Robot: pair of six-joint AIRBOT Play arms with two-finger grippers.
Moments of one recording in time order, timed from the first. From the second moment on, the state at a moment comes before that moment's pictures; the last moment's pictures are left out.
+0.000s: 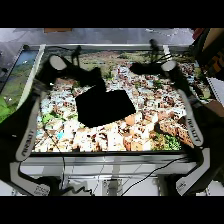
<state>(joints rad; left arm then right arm) -0.30 -1.72 1.79 0.82 -1.07 -1.72 0.08 -1.81 1.82 -0.76 0.83 1.19</state>
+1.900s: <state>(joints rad) -0.19 -1.65 1.79 0.84 -1.11 -1.22 0.18 -1.90 1.66 -1.12 1.01 1.40</state>
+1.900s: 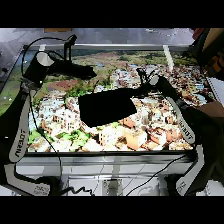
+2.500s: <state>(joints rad) -0.19 -1.65 1.79 0.84 -1.13 -1.21 0.00 -1.97 1.67 -0.79 1.16 1.39</state>
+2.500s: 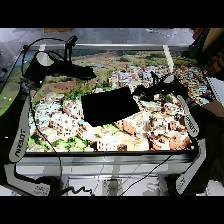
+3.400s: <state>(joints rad) -0.19 -1.65 1.79 0.84 -1.13 -1.19 0.03 -2.07 1.67 -0.70 1.17 1.38</state>
